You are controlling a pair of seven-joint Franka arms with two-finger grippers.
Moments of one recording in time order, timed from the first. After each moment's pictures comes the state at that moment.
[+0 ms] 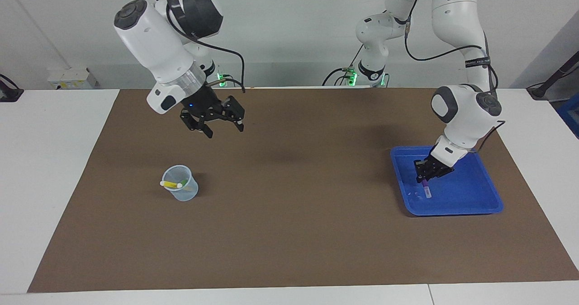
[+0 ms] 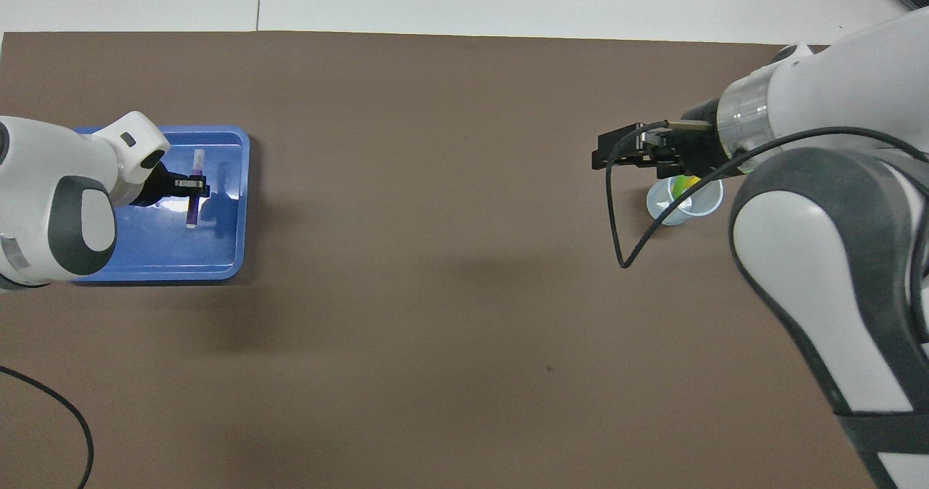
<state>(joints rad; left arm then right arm) 0.26 0.32 -0.26 -1.96 -0.10 2.38 0.18 0.18 0.14 -0.01 -1.60 0.34 1.84 0.13</state>
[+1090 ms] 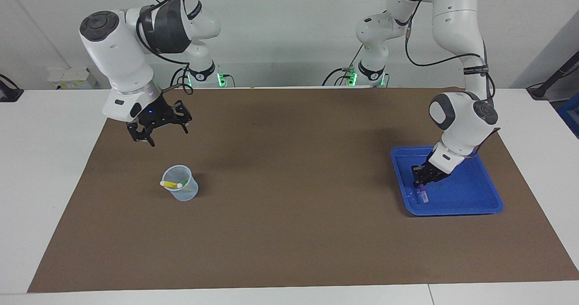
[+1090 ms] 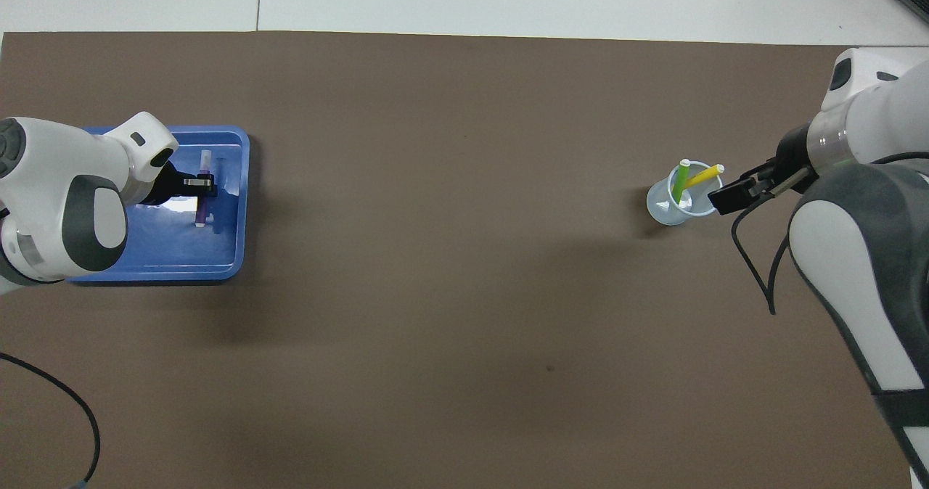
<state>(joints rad) 0.26 0.35 -0.26 -1.96 -0.10 2.40 0.14 0.06 0.09 -0.01 -1.72 0.04 1.87 -0.50</state>
